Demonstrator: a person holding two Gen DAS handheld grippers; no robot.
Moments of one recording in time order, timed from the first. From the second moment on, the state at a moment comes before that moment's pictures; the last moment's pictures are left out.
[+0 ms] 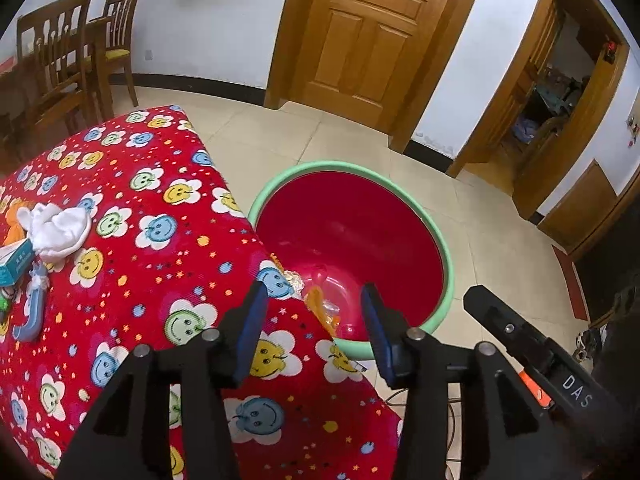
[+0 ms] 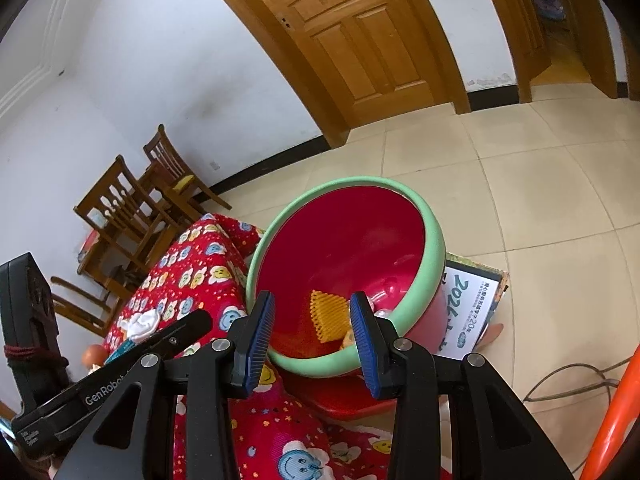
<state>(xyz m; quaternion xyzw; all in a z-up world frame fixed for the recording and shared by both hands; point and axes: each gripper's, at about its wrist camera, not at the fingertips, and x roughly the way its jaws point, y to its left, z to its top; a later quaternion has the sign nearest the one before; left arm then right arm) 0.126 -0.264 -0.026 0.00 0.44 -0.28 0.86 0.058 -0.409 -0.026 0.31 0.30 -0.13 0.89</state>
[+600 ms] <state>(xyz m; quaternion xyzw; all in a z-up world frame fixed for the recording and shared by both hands) 0.115 -0.180 0.000 -0.03 0.41 -0.20 0.89 0.070 -0.365 -0.012 0.29 0.31 -0.08 0.90</state>
